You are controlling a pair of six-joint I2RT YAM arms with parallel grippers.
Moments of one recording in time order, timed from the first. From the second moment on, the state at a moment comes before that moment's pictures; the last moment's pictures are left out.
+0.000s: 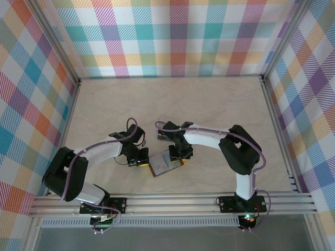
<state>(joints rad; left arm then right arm) -0.53 1.44 0.73 -0.64 0.36 -0.65 0.88 1.90 1.24 -0.86 -0.11 0.68</state>
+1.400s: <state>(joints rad) -0.62 1.47 0.79 -0.62 0.38 -0.74 0.88 1.91 1.24 -0.59 -0.47 0.73</state>
